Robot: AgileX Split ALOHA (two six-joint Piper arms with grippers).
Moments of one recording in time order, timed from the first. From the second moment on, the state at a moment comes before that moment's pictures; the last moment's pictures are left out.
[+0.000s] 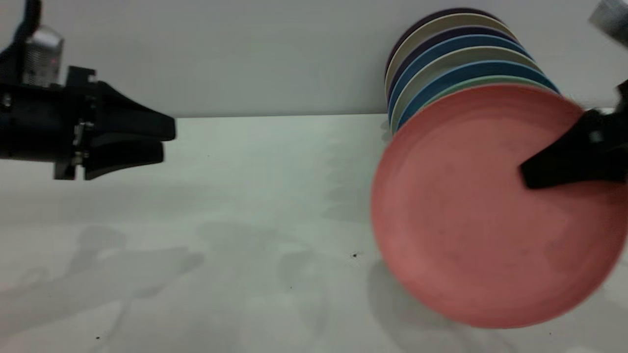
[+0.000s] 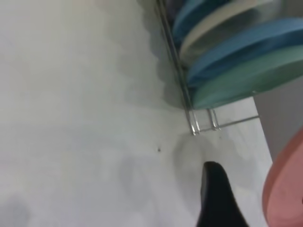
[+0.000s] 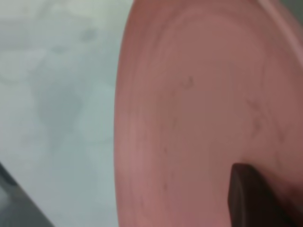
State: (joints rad) left arm 0.17 1.98 -0.79 -1.67 0.91 1.57; right arm -0.08 1.66 -0.65 1.36 0.69 -1.71
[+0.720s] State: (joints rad) left arm 0.18 1.98 -0.79 -1.67 0.90 1.57; right arm -0.09 1.50 -0.75 1.13 0.57 -2.12
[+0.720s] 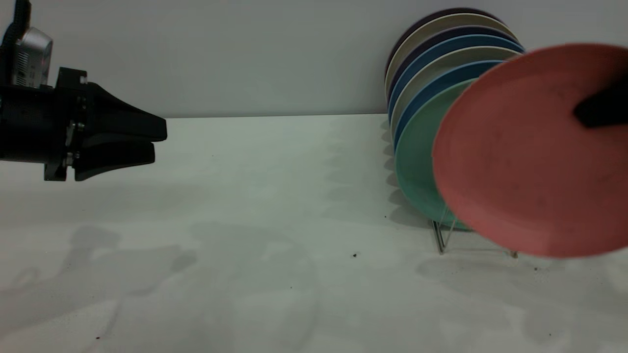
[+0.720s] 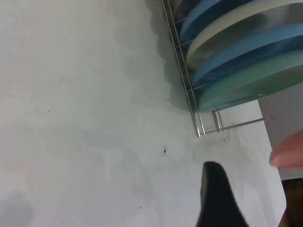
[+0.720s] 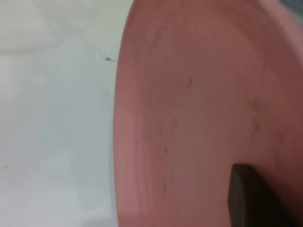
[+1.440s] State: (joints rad) left arm 0.18 1.98 -0.79 -1.64 0.89 1.57; right arm 0.04 1.60 -0.99 0.98 0.54 -2.12
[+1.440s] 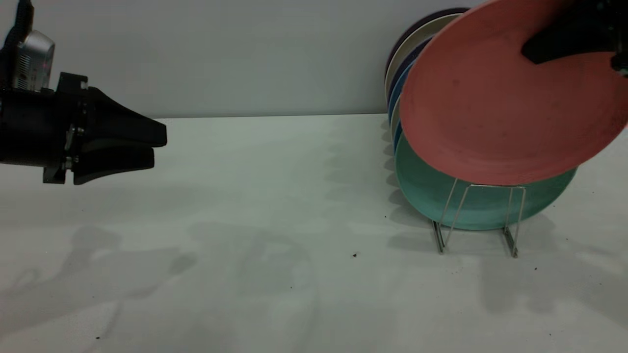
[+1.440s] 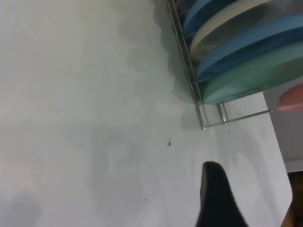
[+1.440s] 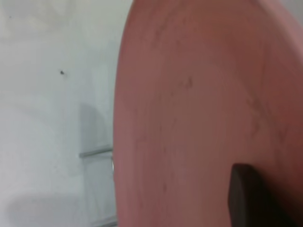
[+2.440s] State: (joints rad) left arm 0.18 1.98 -0.79 -1.63 0.86 1.57; right arm 0.04 1.67 -1.00 1.07 0.48 -2.12
